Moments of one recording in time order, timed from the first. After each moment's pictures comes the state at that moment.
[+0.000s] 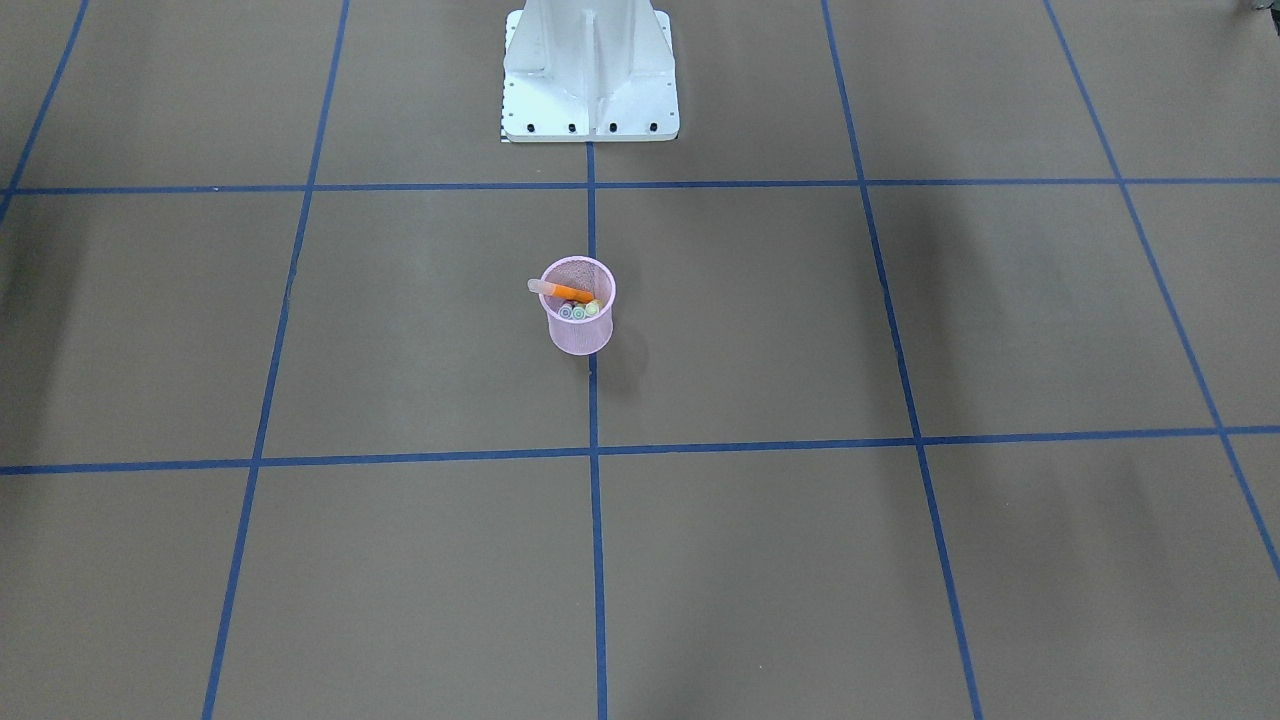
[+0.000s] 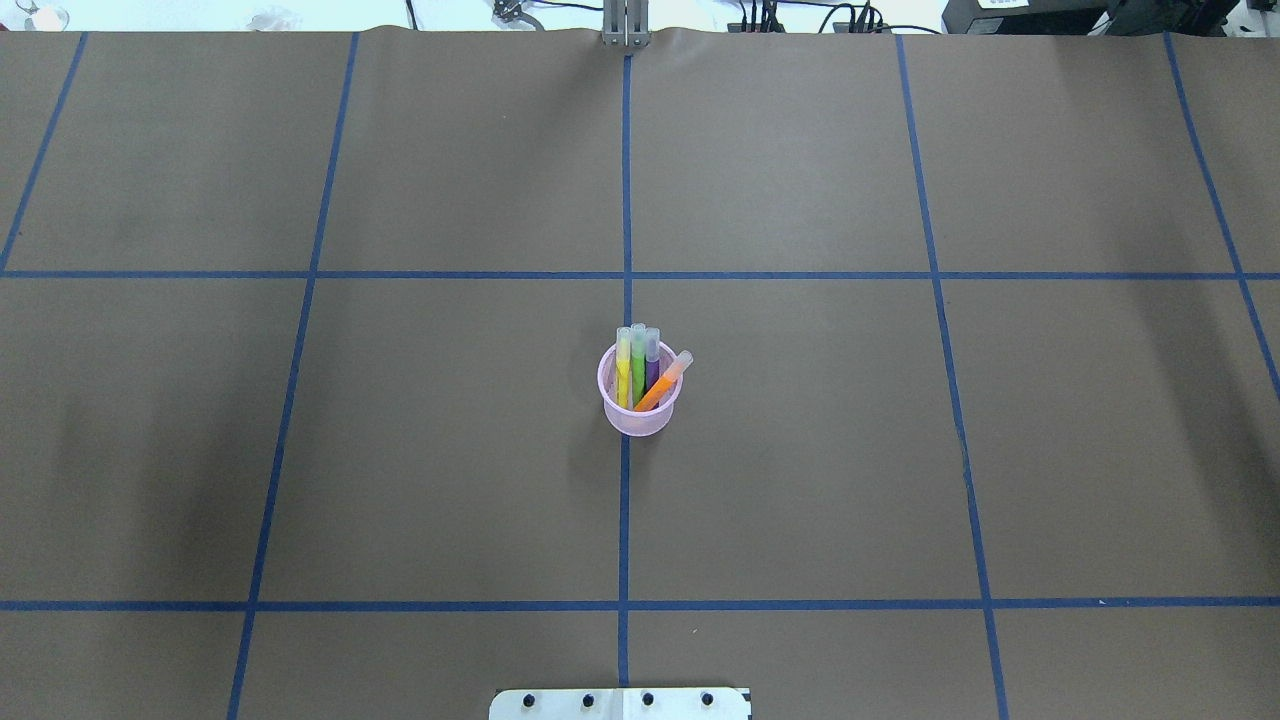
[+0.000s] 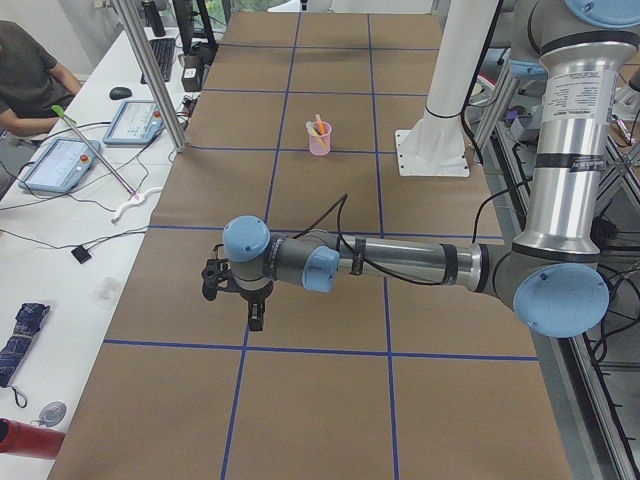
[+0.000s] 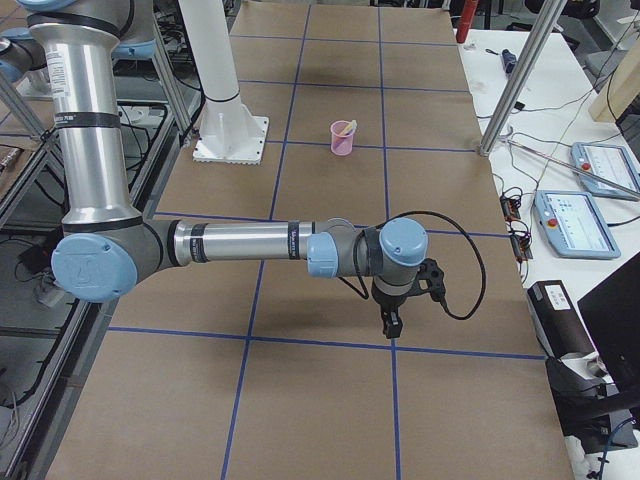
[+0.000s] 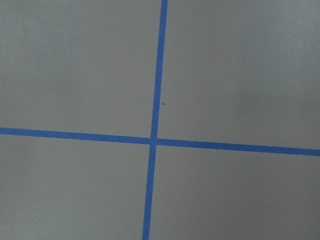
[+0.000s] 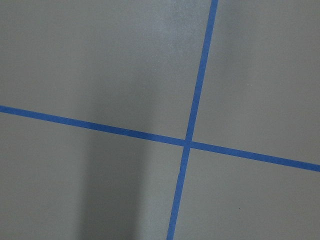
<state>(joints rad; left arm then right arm) -1.49 -1.61 -1.59 -1.73 -2.42 -0.28 1.55 -1.49 1.56 -1.56 2.36 -0.10</state>
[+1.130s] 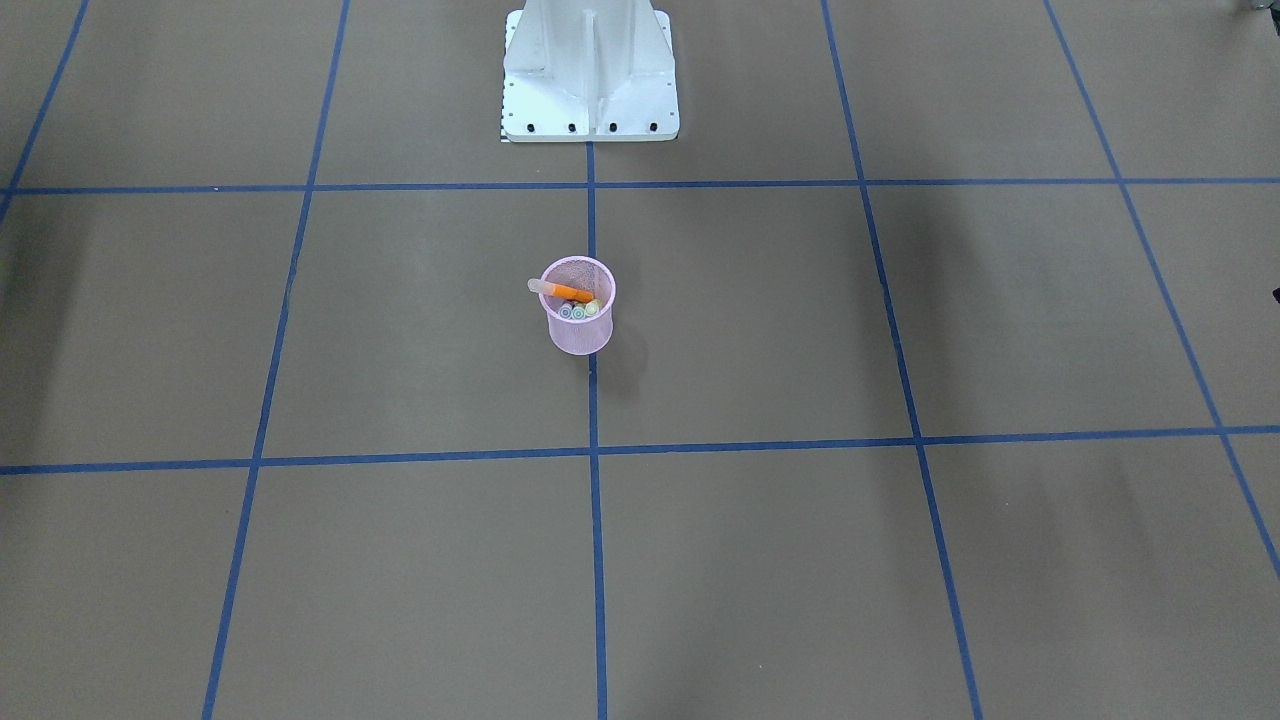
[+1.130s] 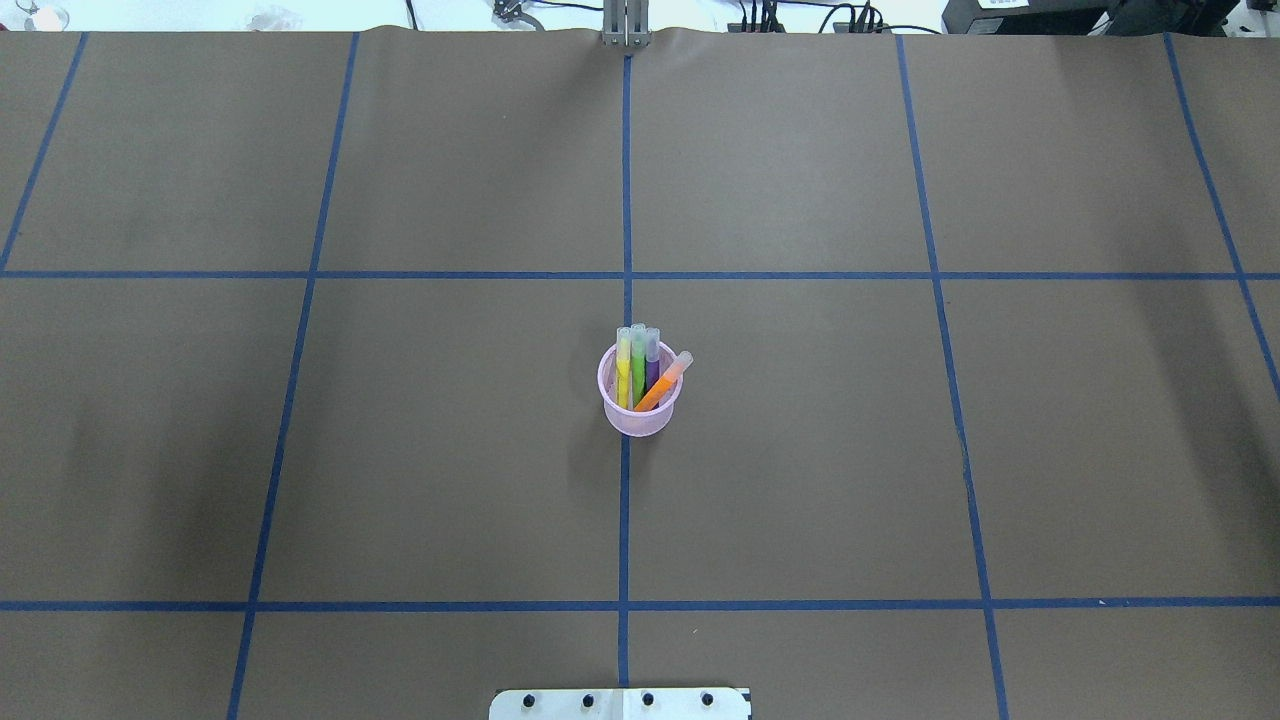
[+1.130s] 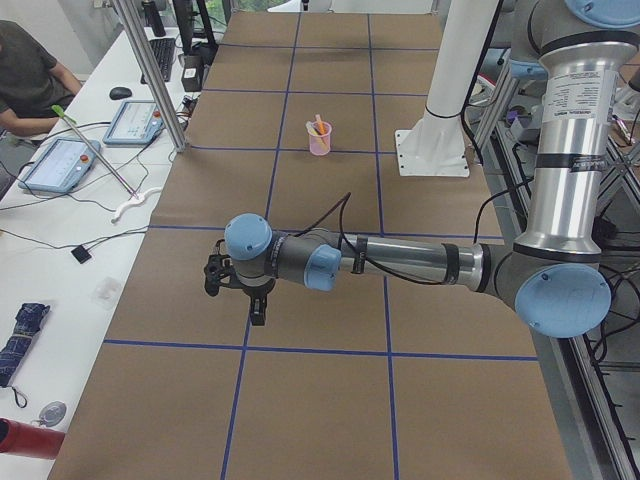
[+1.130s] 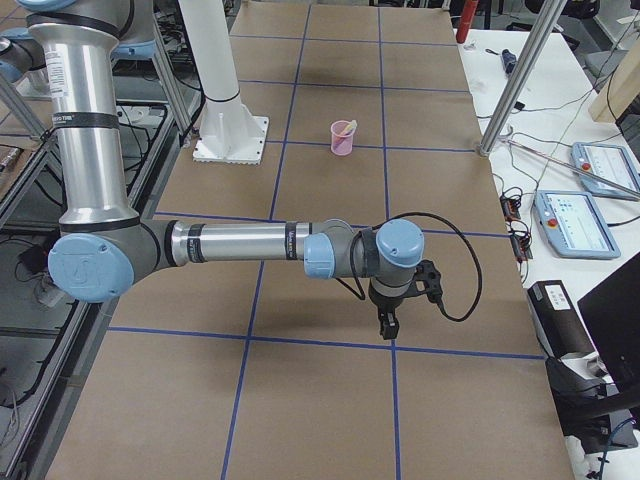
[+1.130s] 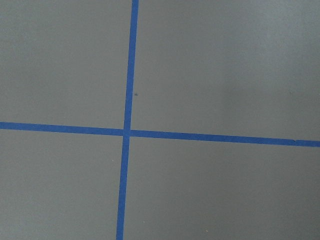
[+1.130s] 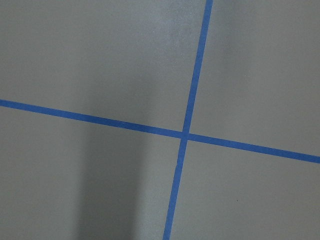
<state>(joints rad) -1.49 -1.61 -1.60 -1.74 -2.44 -0.29 1.55 -1.50 1.57 -1.56 2.36 -0.10</state>
